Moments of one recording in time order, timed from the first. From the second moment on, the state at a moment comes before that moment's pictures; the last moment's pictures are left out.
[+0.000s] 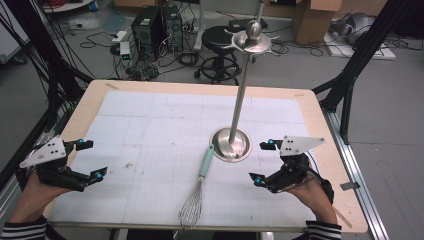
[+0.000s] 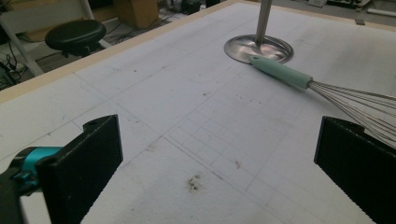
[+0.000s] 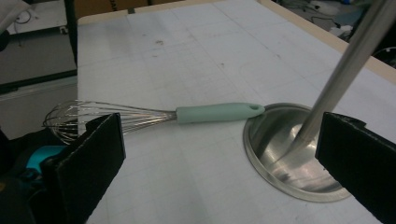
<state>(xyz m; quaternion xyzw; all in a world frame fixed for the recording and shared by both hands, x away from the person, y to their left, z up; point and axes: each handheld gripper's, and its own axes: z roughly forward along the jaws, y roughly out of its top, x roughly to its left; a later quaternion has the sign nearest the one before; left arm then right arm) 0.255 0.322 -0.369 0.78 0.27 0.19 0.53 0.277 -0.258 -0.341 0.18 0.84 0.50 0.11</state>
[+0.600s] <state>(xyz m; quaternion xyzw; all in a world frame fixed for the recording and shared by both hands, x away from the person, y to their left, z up) 0.255 0.321 -0.369 0.78 0.27 0.19 0.53 0.292 -0.204 -0.324 0.09 0.90 0.43 0.05</state>
